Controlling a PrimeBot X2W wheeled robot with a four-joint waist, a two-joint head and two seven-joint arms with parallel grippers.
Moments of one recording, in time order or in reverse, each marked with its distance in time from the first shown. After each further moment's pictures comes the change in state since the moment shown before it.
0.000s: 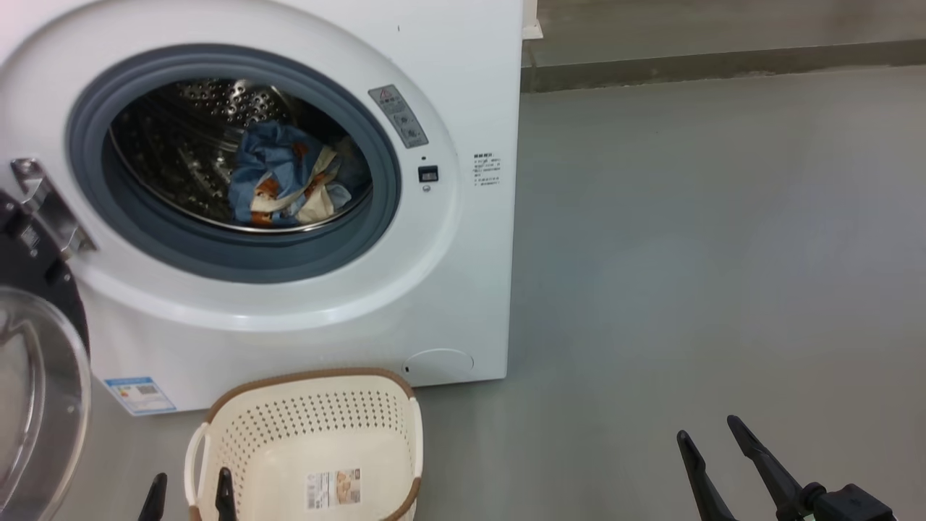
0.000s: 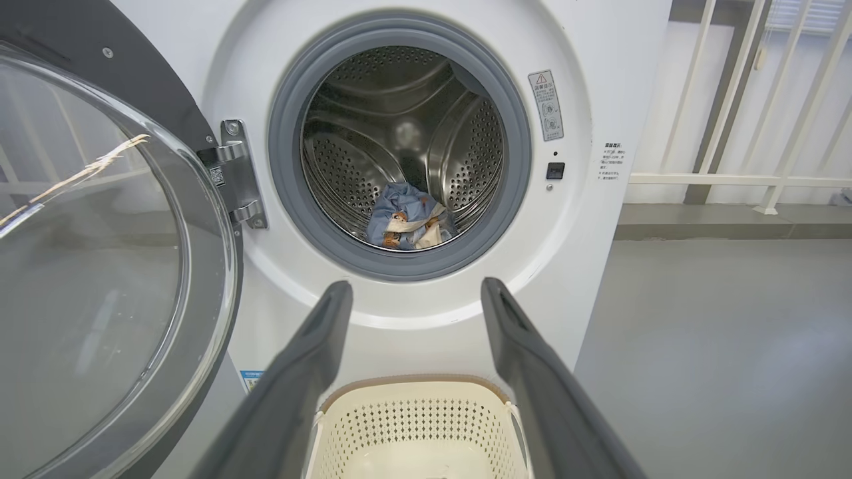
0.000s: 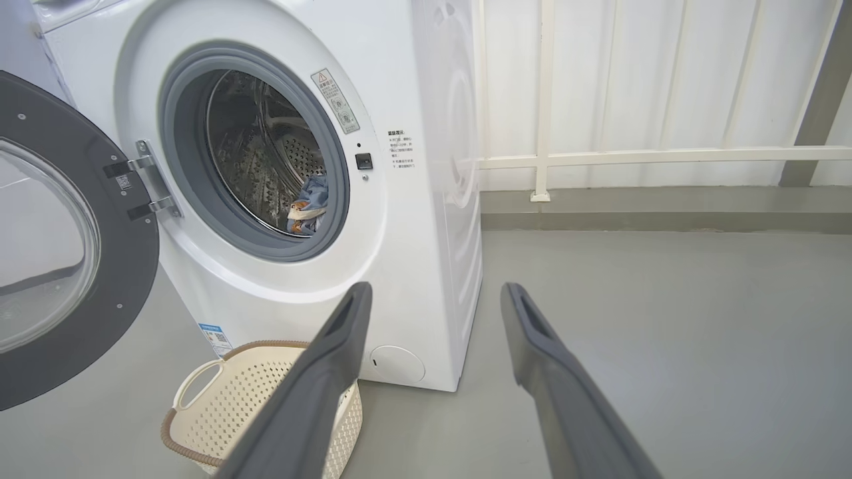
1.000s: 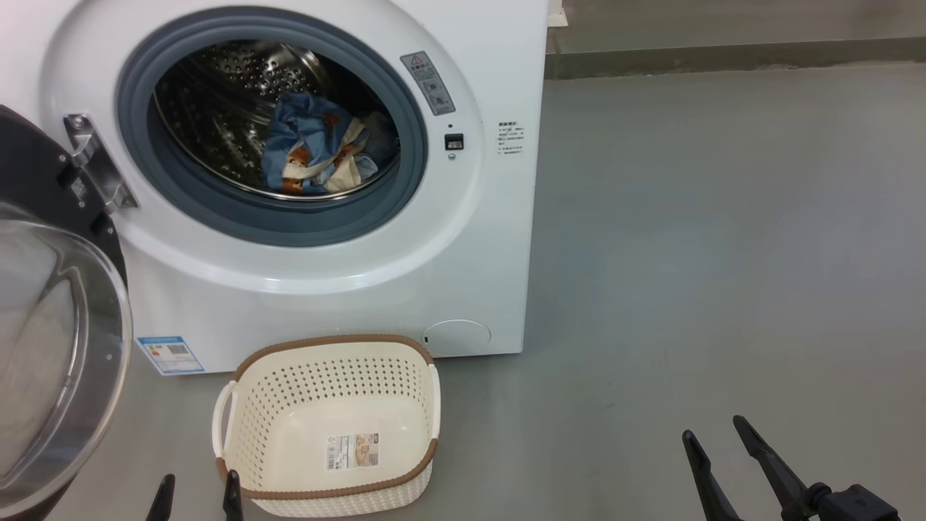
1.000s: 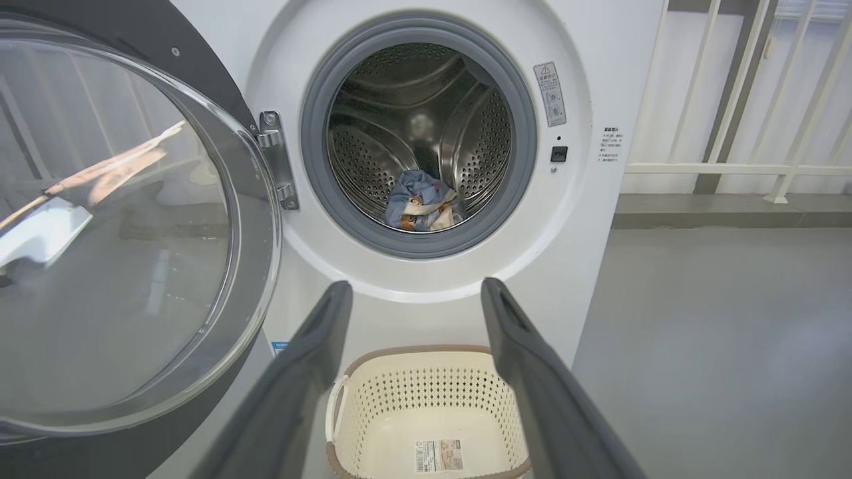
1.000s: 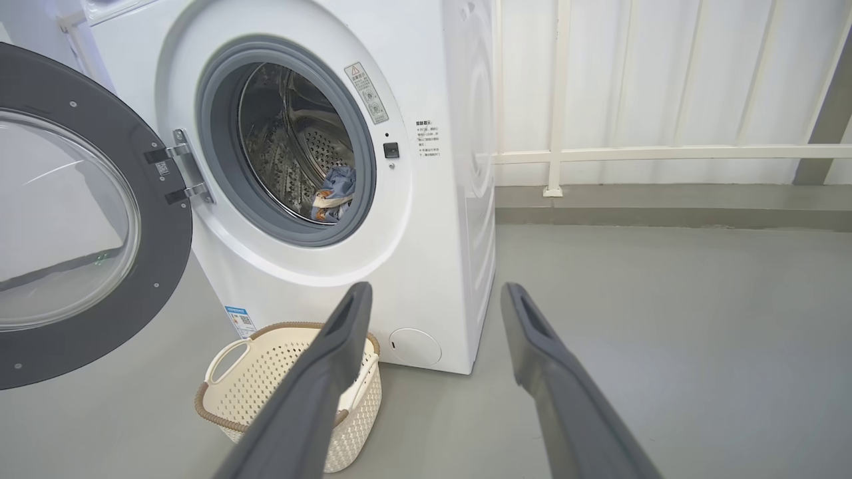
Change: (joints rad) left arm 0.000 -0.003 -0.007 0.010 0.025 -0.007 0.000; right arm 0.002 0.000 -0.011 0.002 0.000 0.000 0.000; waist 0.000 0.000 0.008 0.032
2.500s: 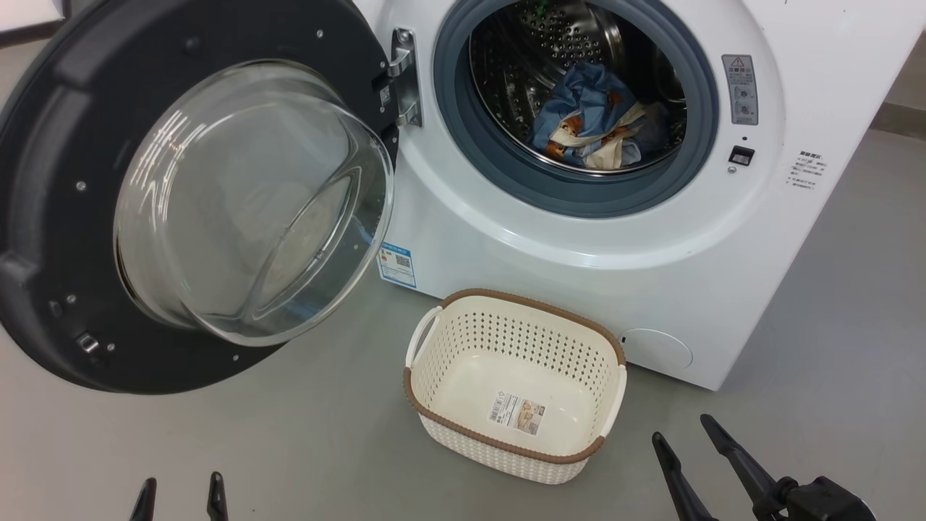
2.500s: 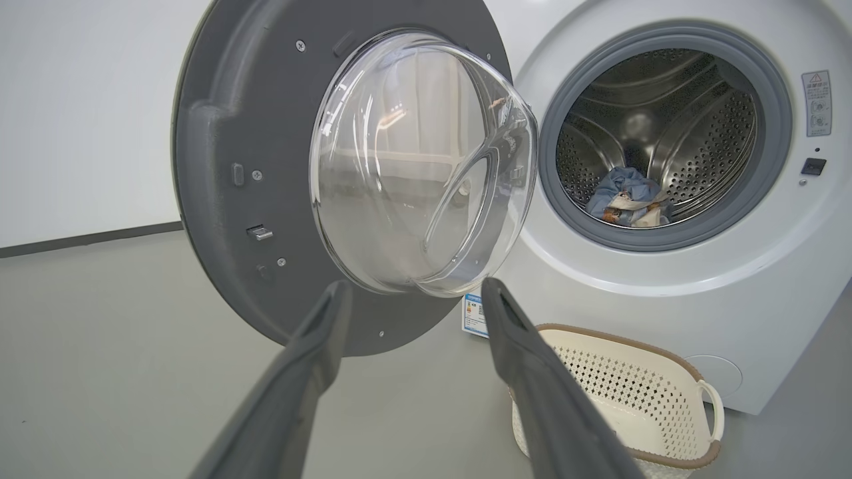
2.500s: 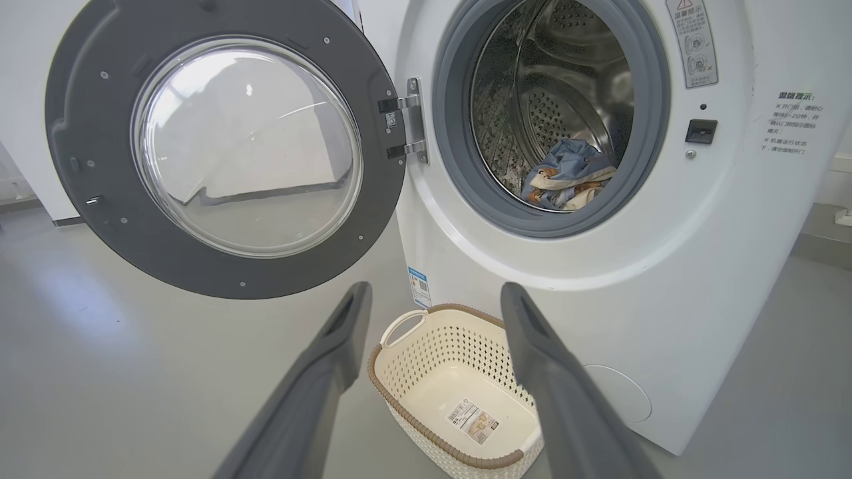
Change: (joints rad) left arm 0.031 0.006 0.019 -0.049 0.000 0.019 0.000; right arm -0.039 -0.011 0.072 0.035 0.004 0.000 0.000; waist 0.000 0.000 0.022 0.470
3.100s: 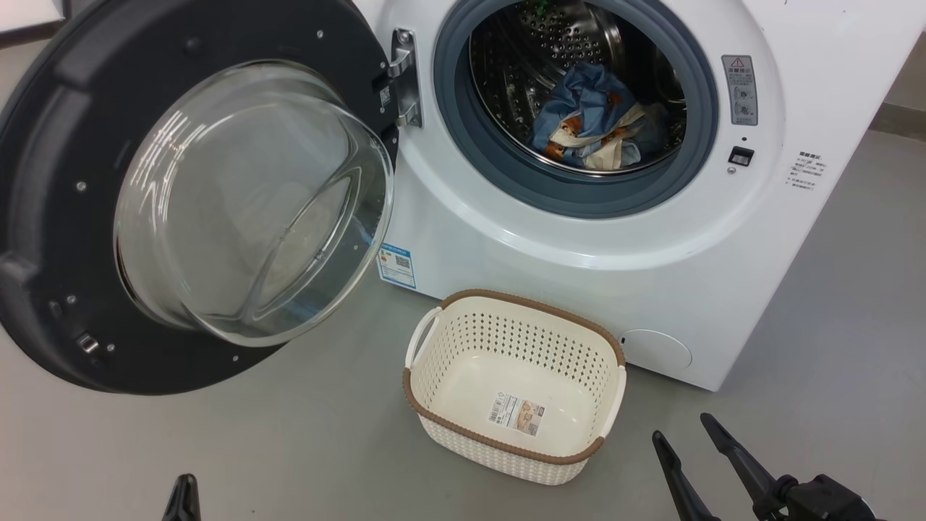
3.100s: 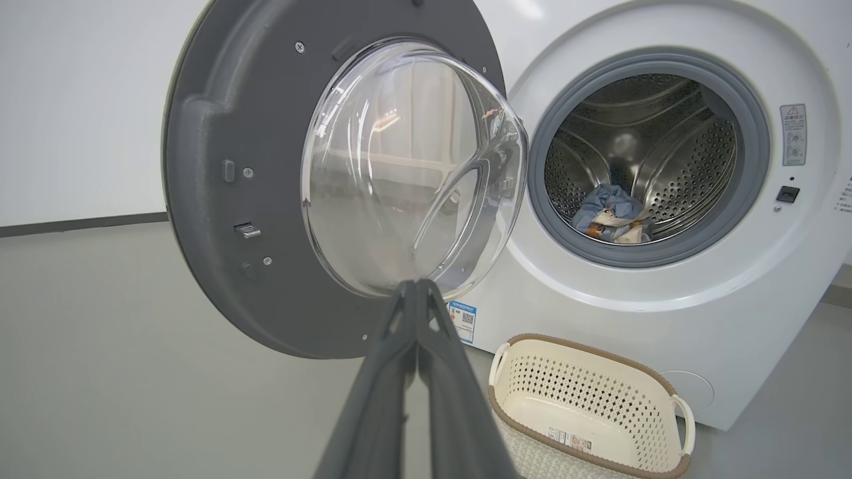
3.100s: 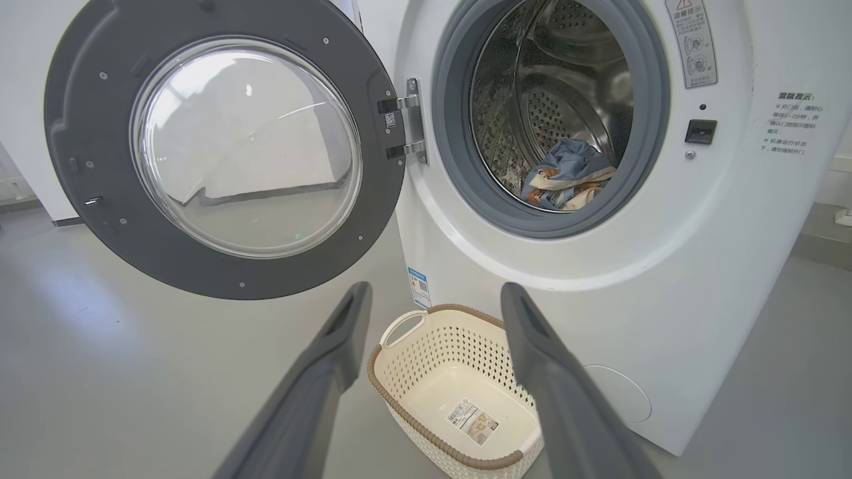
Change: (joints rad) left arm 0.009 -0.013 0.005 -0.018 -0.041 -0.027 0.000; right arm -0.009 -0.006 0.006 0.009 0.008 0.000 0.000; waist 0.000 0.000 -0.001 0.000
